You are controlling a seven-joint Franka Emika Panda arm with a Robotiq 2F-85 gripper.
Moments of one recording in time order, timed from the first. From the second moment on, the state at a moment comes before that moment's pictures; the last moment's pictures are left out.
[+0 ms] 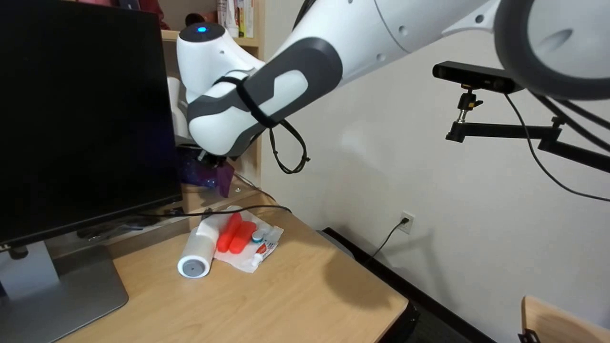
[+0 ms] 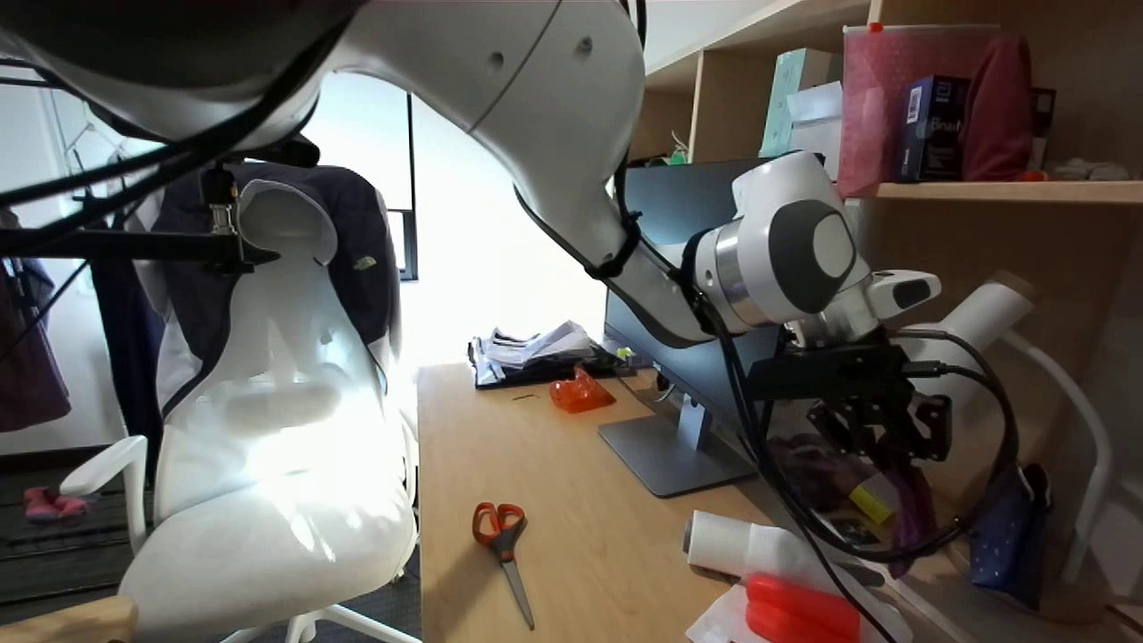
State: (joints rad) arm 0.09 0.85 -0.15 -1.25 -0.39 2.46 0.09
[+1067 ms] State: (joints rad) arm 0.07 0.56 -0.05 -1.46 -0.18 2.25 0.06
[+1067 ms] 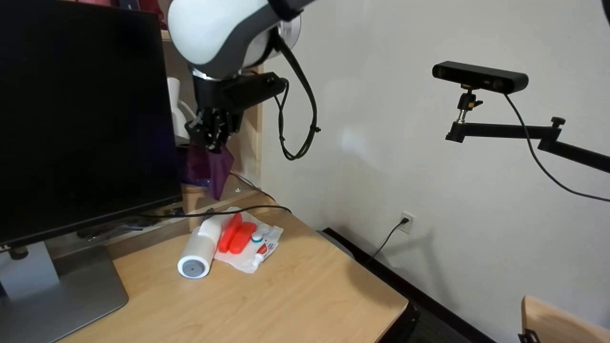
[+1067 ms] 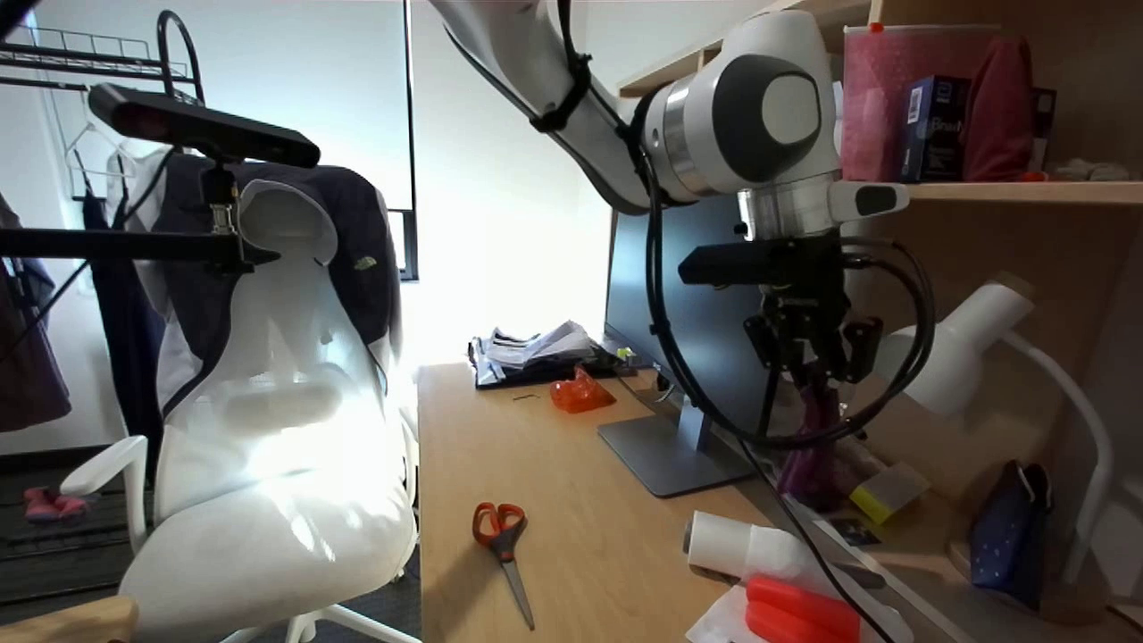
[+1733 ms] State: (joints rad) arm 0.05 0.36 0.05 -1.76 -0.05 2.10 -0.08
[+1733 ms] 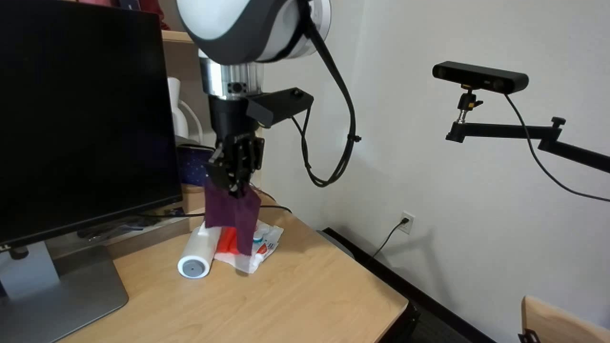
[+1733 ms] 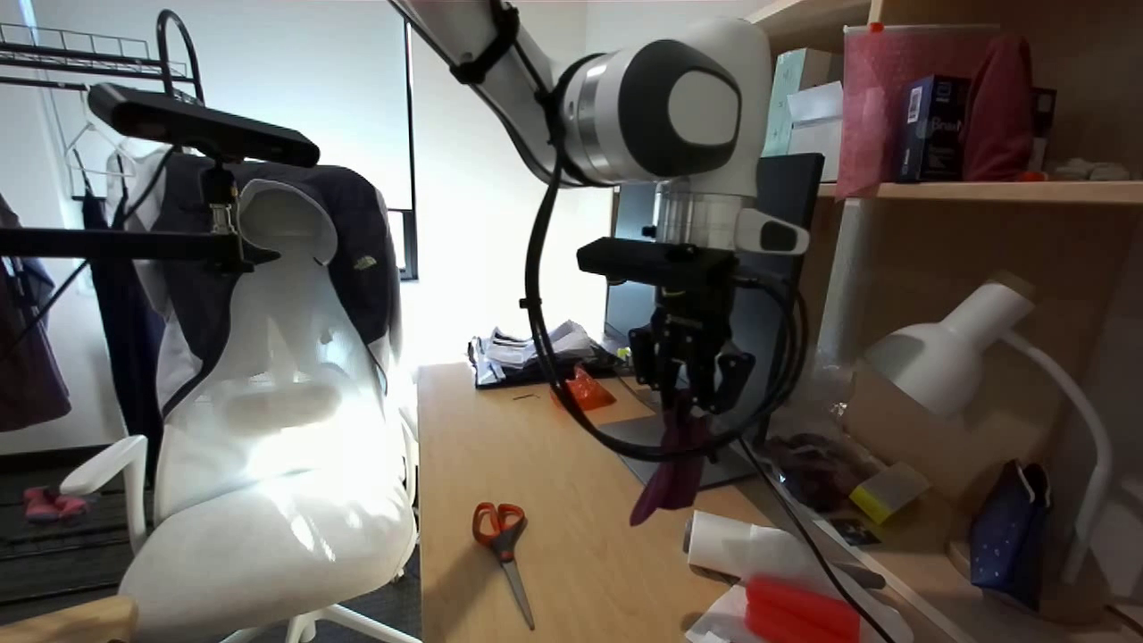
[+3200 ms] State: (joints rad) arm 0.07 0.20 0.02 -2.09 -0.03 2.12 0.03
